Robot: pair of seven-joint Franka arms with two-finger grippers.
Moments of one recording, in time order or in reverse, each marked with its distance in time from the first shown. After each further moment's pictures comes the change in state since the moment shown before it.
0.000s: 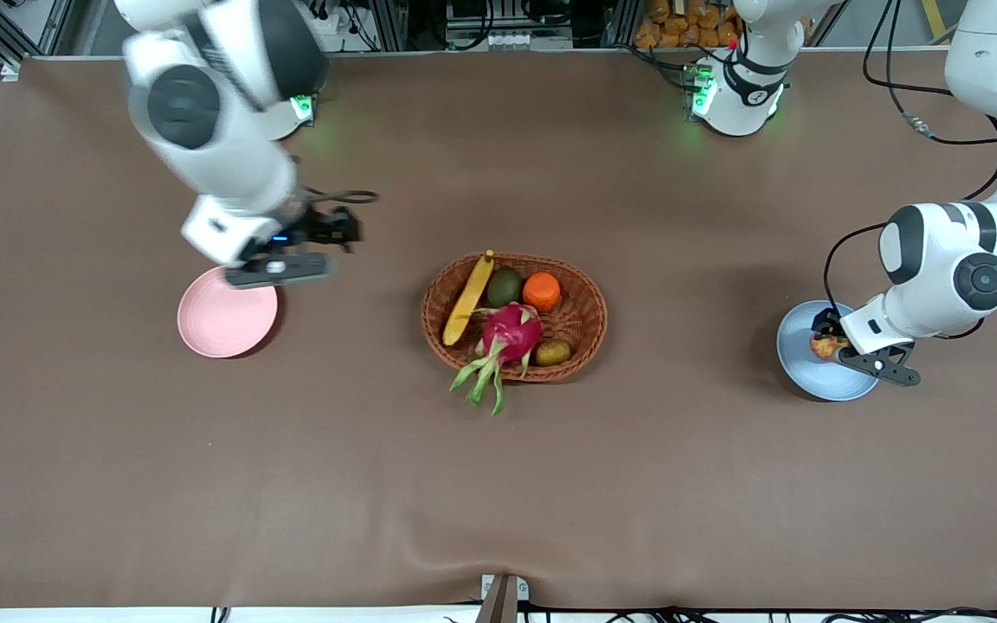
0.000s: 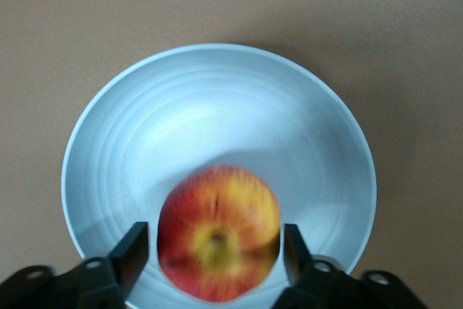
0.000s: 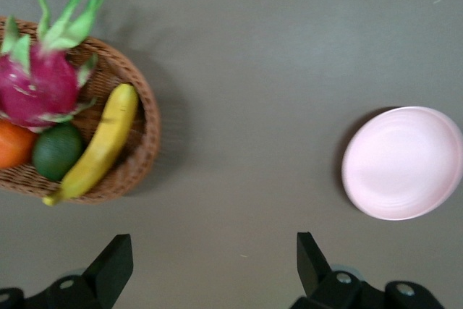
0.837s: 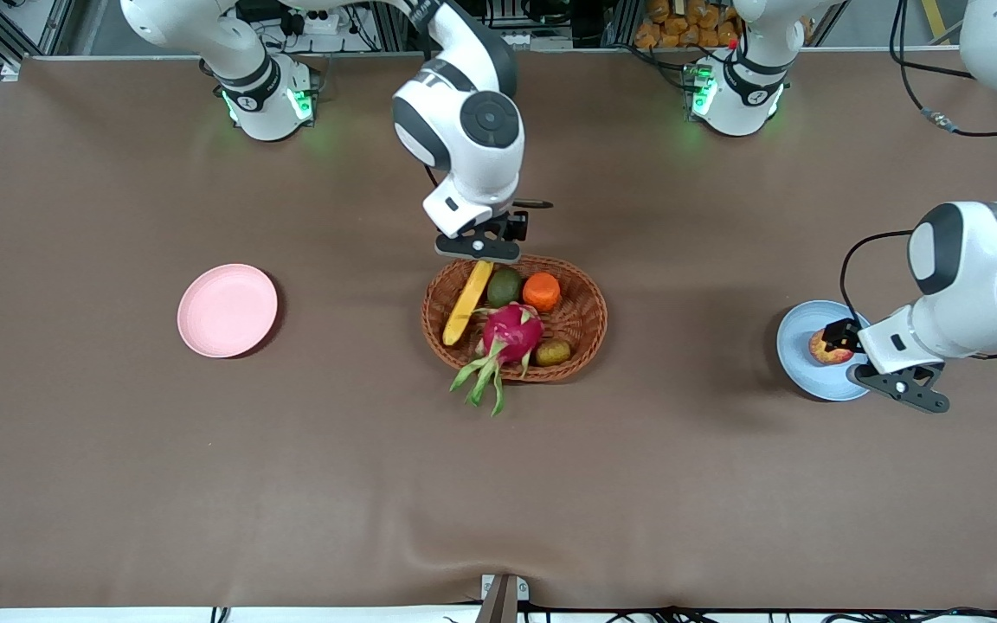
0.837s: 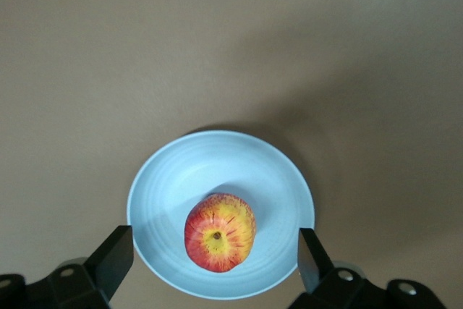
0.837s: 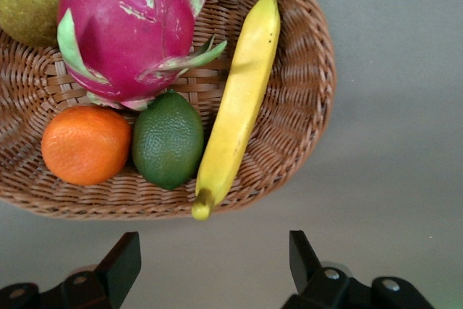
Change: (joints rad) left arm -0.018 -0.023 -0.103 0.293 0.000 -0.320 -0.001; right arm 0.334 0.311 -0.001 0.087 -0.003 0.207 0.549
